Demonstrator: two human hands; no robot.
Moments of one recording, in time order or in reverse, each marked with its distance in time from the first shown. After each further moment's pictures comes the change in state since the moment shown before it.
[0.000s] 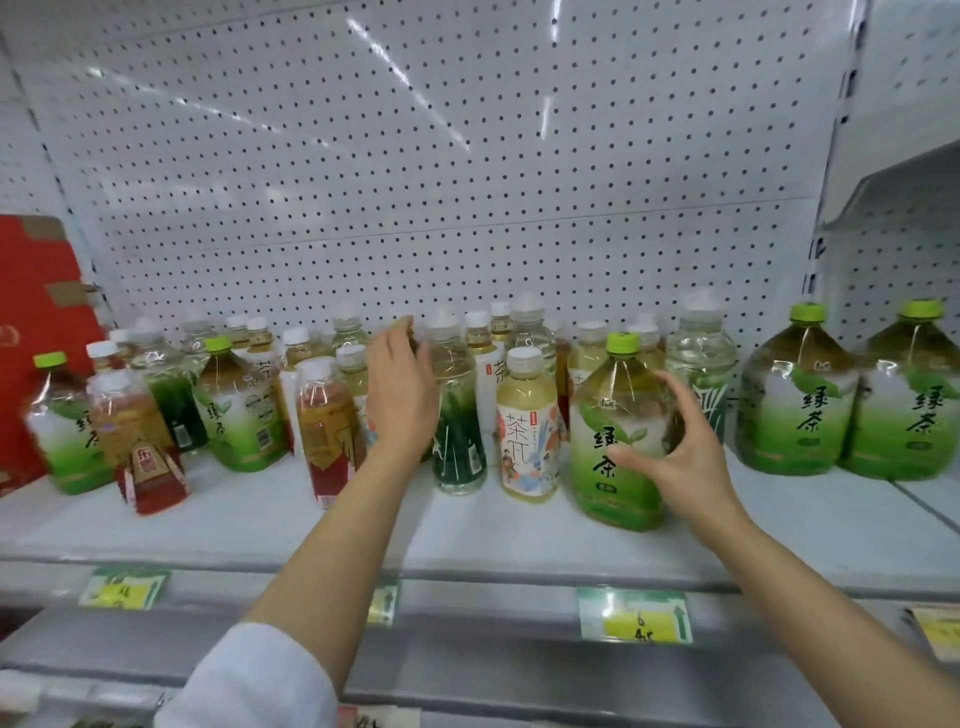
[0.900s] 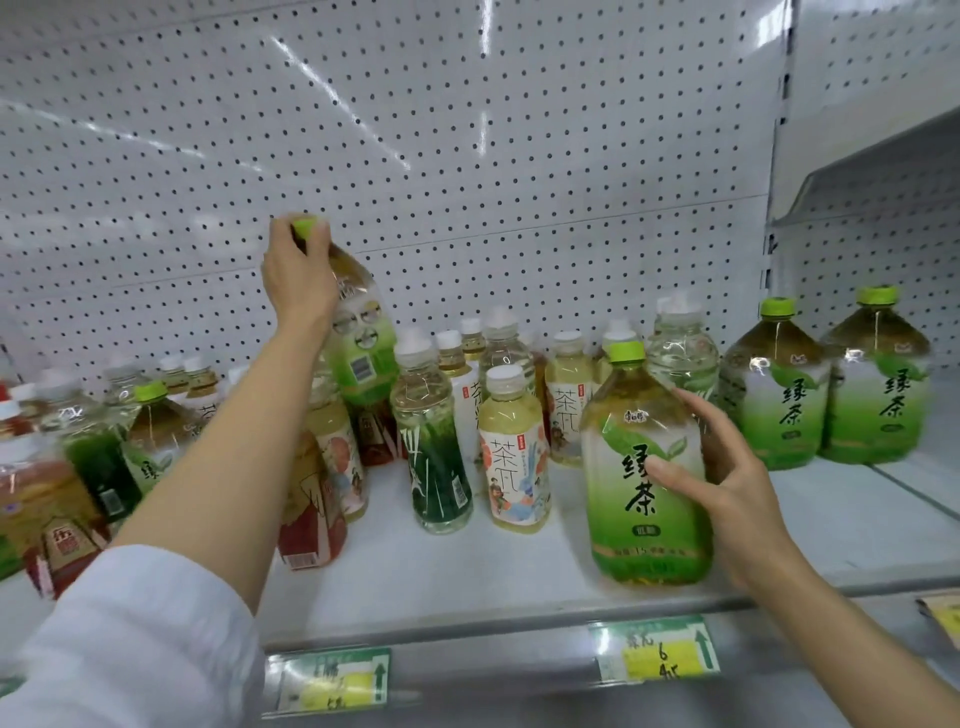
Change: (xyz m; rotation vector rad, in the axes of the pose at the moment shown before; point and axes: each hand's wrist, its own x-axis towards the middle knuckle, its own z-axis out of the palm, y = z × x) left_hand 0.153 0.019 -0.033 -0.374 0.100 -0.068; right_hand -0.028 -0.007 -0.012 0.378 0.059 0.001
